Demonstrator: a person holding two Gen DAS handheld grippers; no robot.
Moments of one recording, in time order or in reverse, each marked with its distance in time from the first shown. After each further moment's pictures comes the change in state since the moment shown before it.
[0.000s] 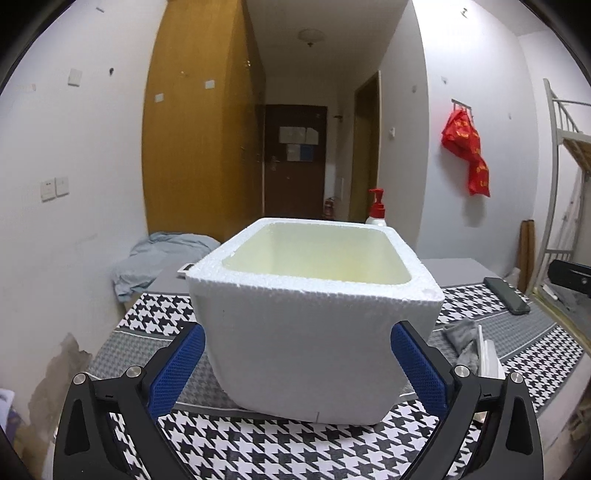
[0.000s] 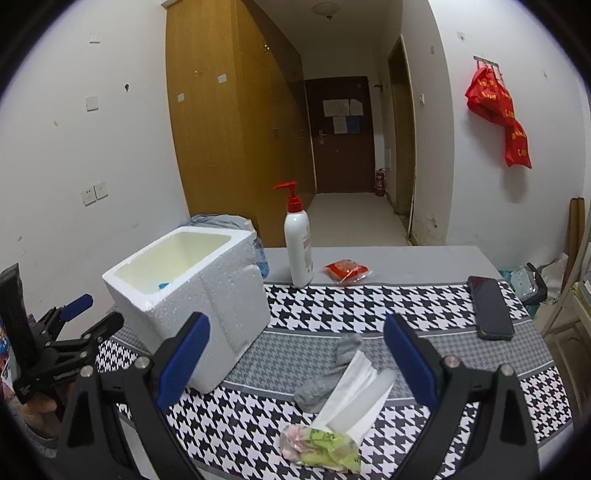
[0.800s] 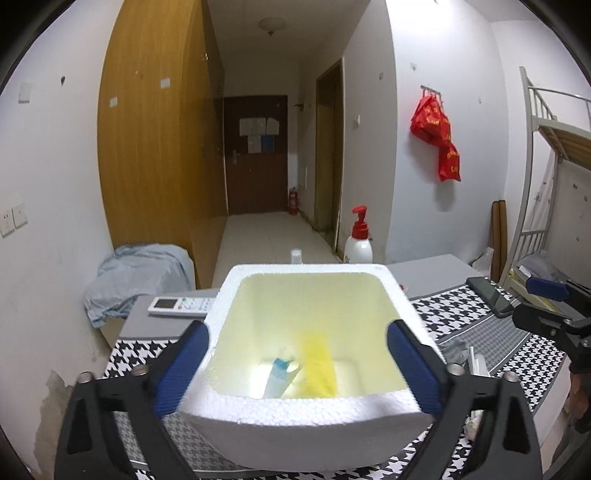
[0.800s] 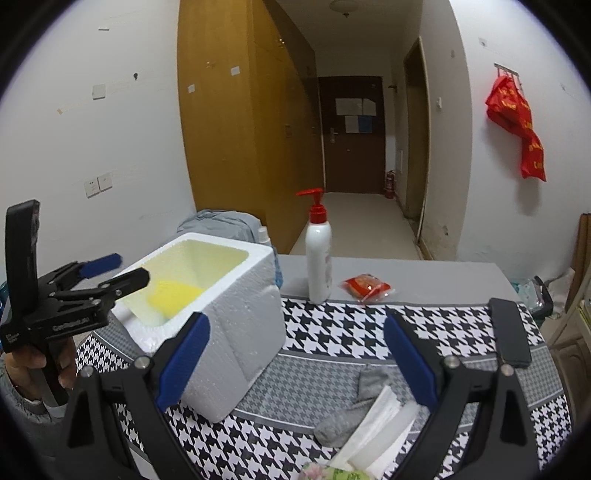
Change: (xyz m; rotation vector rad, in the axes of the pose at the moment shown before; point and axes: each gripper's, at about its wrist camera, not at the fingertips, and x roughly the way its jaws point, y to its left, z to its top) left arm 0.027 0.015 0.065 0.090 0.050 -0.153; right arm 0.034 0.026 0.026 -0.029 0.014 0.017
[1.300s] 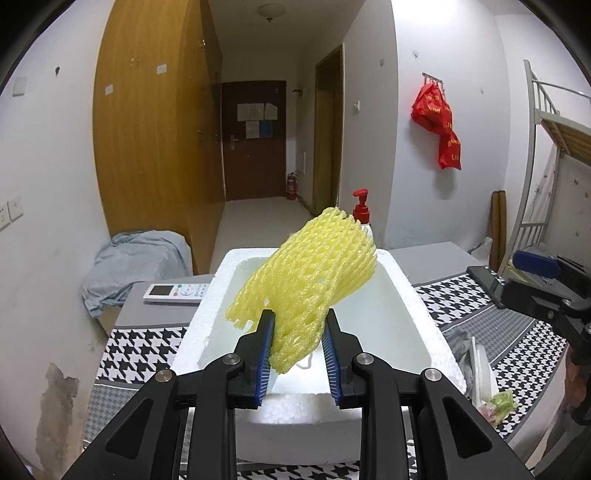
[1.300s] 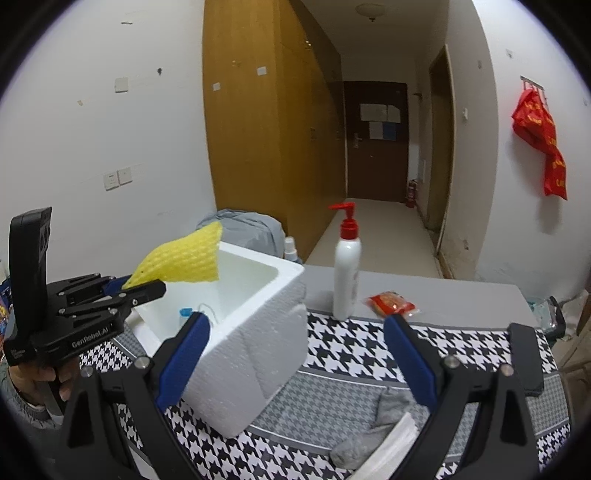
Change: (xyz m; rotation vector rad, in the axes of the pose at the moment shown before) left arm 0.018 0.002 -0.003 -0.010 0.075 -0.007; right arm 0.015 0.016 0.017 -0.060 -0.007 0.073
